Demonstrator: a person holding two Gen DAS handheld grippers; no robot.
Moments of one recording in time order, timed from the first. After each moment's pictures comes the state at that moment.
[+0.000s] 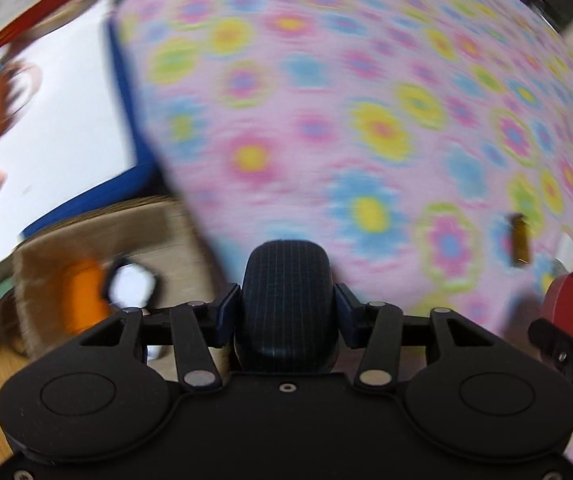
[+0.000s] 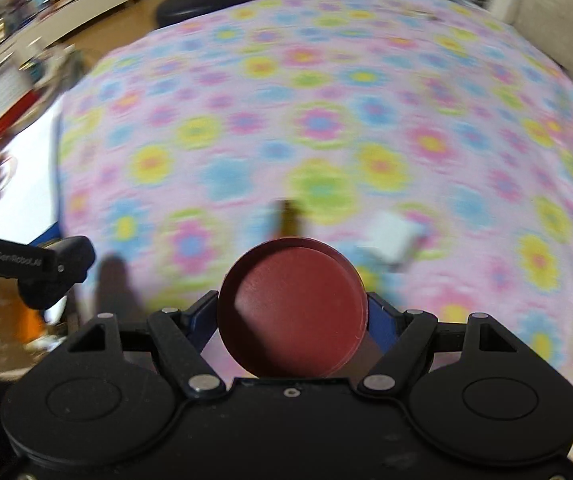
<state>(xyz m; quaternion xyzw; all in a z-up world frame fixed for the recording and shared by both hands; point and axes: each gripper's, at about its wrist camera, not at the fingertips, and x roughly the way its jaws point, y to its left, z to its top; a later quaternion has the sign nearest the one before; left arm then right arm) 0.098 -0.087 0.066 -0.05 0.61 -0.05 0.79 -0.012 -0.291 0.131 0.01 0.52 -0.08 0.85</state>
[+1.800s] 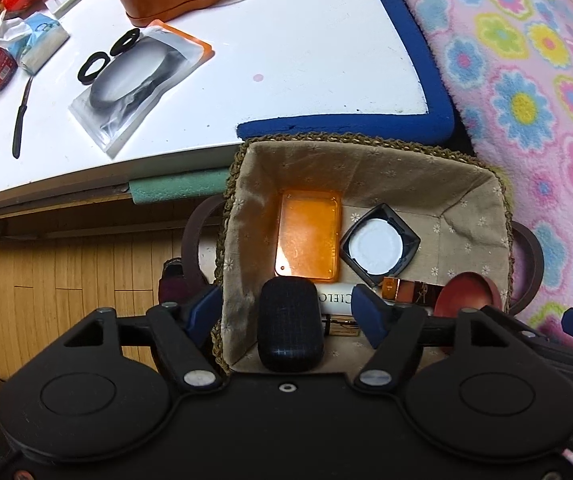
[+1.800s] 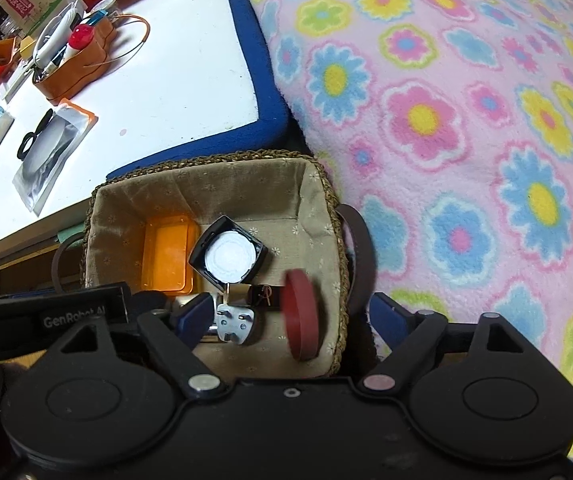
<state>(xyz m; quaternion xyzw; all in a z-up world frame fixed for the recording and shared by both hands) 0.062 0.094 -0.003 -0.10 0.63 0.13 0.76 0.063 -0.032 0.017 -0.05 0.60 0.03 0.80</state>
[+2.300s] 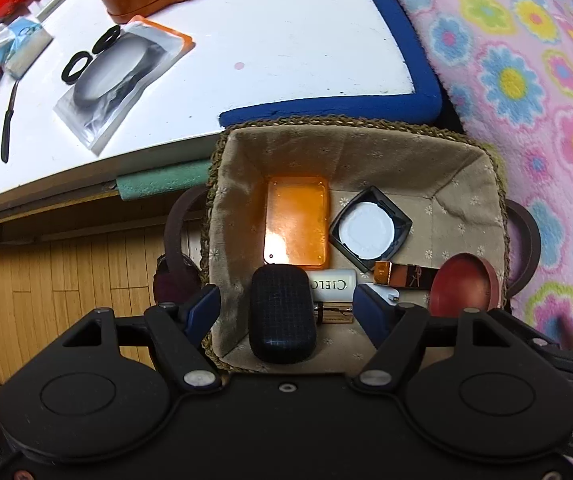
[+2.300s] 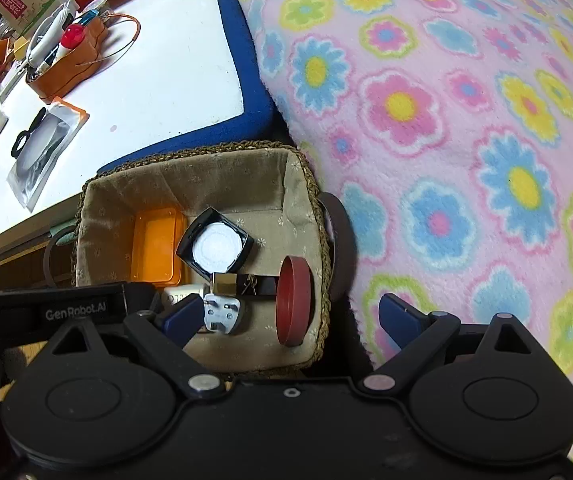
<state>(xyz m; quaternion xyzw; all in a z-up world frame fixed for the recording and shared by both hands) 0.062 0.084 -0.008 -0.08 0.64 0.11 0.75 0.053 -0.043 0.021 -0.04 0.60 0.03 0.80</state>
